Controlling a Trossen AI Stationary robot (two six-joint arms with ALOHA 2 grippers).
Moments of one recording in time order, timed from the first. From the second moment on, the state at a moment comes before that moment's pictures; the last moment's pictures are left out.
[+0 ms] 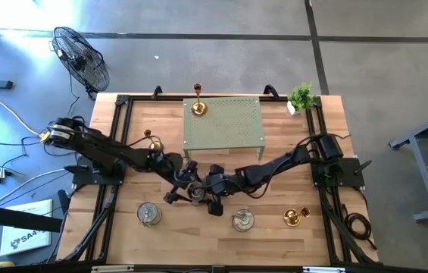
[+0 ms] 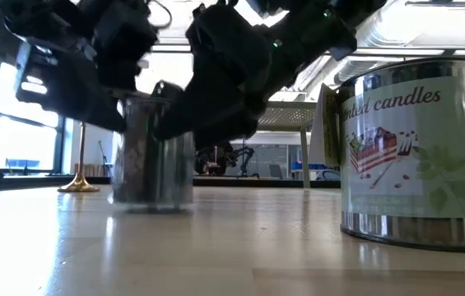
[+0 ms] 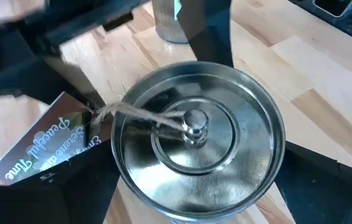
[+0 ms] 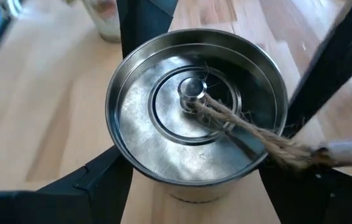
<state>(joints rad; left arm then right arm) -0.12 1.45 0.59 0.33 0.28 0.31 0.20 2.01 1.24 0.14 0.11 0.28</state>
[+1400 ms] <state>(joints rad) -0.13 1.21 0.60 0.28 0.28 0.01 0.20 1.98 1.24 0.18 0.09 0.21</state>
